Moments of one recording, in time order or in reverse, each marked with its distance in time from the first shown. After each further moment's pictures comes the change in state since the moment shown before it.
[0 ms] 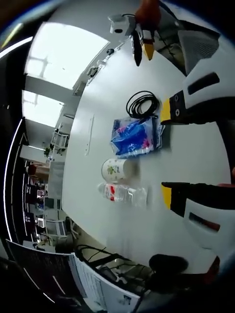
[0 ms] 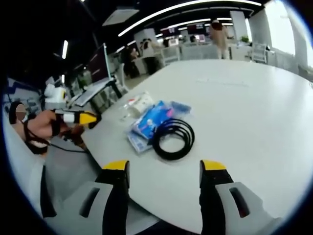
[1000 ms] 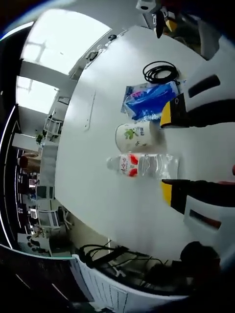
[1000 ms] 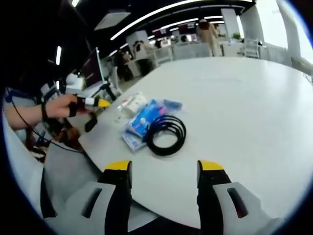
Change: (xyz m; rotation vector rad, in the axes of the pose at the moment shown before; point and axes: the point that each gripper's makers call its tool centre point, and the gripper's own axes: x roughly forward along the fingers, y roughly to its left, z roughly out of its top) left arm 0.067 0.065 0.055 -0.009 0.079 0.093; right arm -0.009 -0.014 -0.009 0.061 -0.014 -0.040
